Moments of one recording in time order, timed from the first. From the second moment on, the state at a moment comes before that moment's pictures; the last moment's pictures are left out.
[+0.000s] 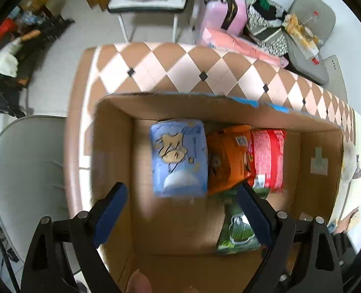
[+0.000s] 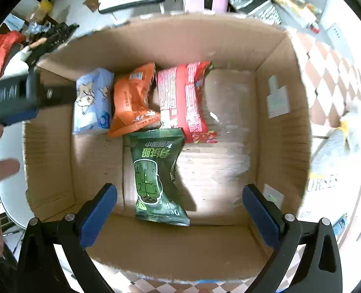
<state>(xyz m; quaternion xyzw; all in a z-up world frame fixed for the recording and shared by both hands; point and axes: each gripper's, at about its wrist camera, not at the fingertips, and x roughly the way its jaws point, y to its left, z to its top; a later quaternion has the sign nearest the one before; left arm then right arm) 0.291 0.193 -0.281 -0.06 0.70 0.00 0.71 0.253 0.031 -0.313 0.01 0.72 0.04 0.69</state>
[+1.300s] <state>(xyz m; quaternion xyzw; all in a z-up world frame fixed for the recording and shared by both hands) 0.234 -0.109 -0.220 0.15 0.61 -0.15 0.76 0.153 -0.298 -0.232 0.18 0.65 -0.10 0.73</state>
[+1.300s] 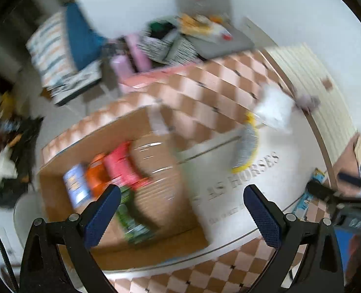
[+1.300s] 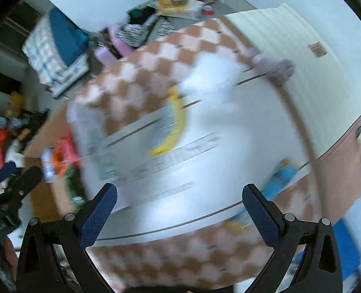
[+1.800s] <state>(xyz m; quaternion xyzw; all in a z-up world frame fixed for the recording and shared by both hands) 0.291 -0.209 -0.380 0.15 0.74 -0.12 0.65 0.311 -0.440 -0.361 0.34 0.69 -0.14 0.63</state>
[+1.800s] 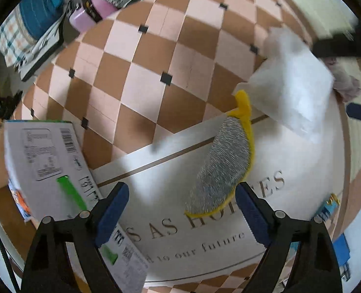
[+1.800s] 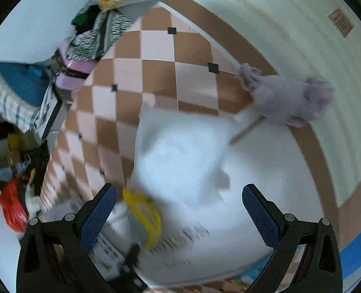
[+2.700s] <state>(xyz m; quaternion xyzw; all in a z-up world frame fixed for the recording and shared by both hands) 0.262 -0.266 -0.427 0.17 0.76 -0.15 0.61 0.307 -0.417 -0.416 0.17 0.77 -0.05 0.62</state>
